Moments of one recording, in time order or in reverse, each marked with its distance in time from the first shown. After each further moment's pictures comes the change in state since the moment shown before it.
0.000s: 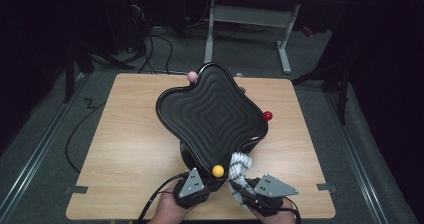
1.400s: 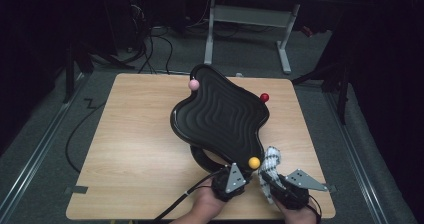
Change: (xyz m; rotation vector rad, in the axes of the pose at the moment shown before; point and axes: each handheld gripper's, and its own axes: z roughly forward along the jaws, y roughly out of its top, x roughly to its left) left arm -0.036 0.045 0.097 0.016 0.074 0.068; right arm -0.058 -0.044 -0.036 0.046 -0.271 0.245
